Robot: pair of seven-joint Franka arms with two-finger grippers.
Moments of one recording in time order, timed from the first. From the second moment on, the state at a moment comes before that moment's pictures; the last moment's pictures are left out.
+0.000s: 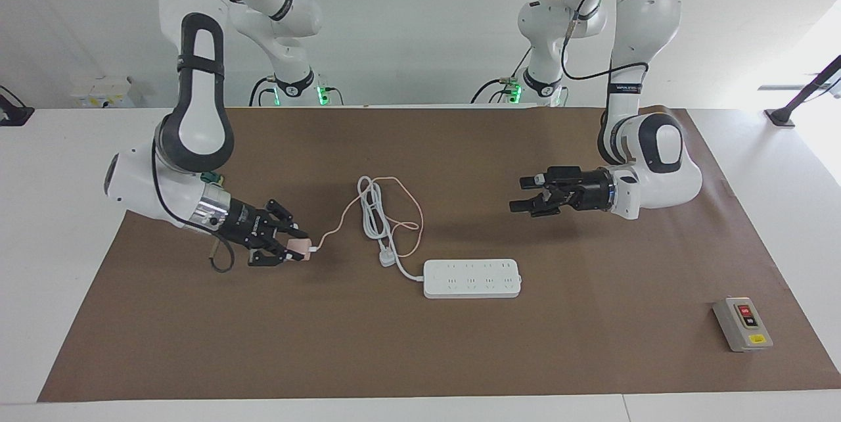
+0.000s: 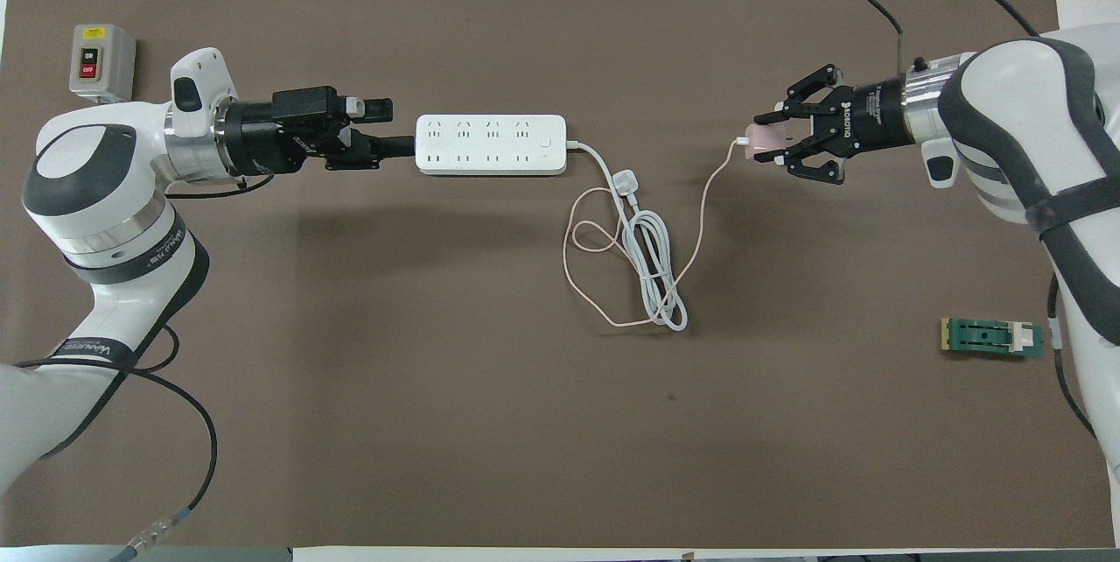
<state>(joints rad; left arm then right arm) -0.03 0.37 -0.04 -1.82 -1.58 1.62 0.54 0.00 0.43 -0.01 -1.66 0.86 1.97 1.23</state>
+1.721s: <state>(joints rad) -0.14 0.48 -0.05 -1.68 -1.58 1.76 0.54 0.50 0.39 -0.01 -1.51 0.79 2.26 1.68</state>
